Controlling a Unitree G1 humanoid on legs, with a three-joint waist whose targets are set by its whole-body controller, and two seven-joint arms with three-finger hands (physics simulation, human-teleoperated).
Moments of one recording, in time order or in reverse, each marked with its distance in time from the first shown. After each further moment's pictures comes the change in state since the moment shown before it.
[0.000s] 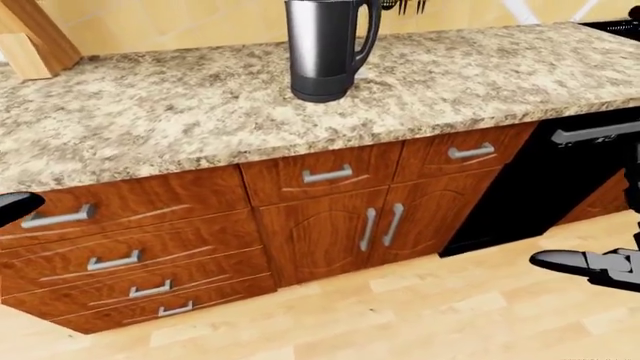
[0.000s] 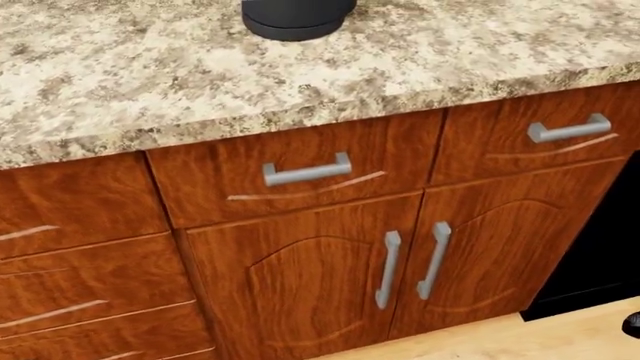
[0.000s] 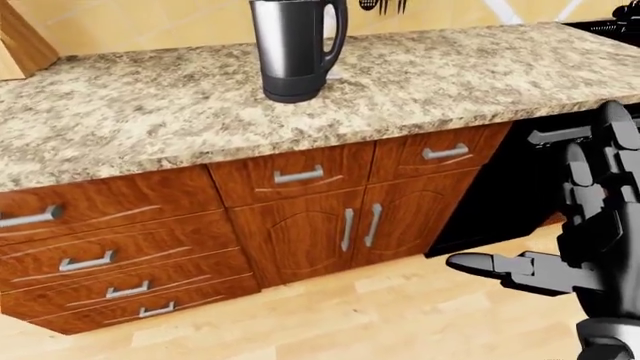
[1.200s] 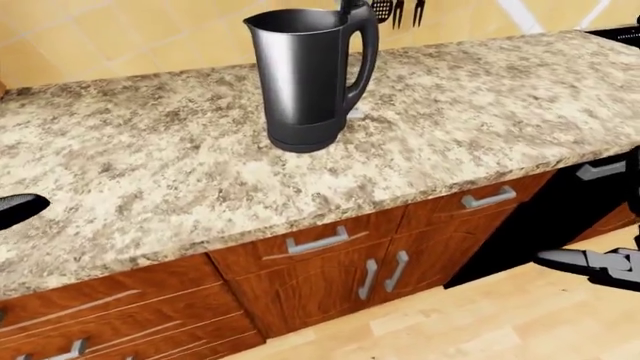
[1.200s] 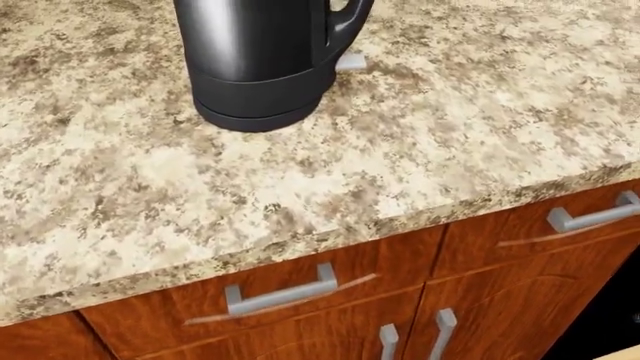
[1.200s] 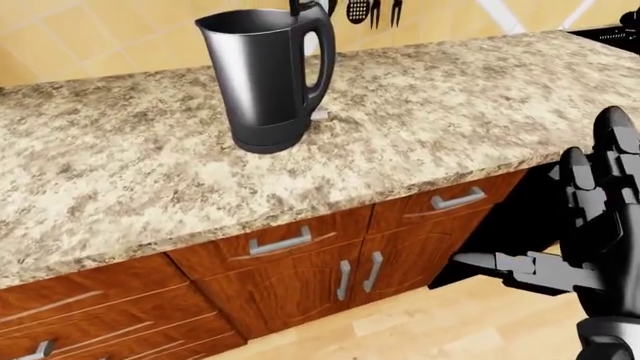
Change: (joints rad) left arm 0.003 -0.001 -0.003 0.001 -0.015 0.016 -0.008; right arm -0.004 0.017 0.000 0.016 -0.032 0.009 0.013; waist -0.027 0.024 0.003
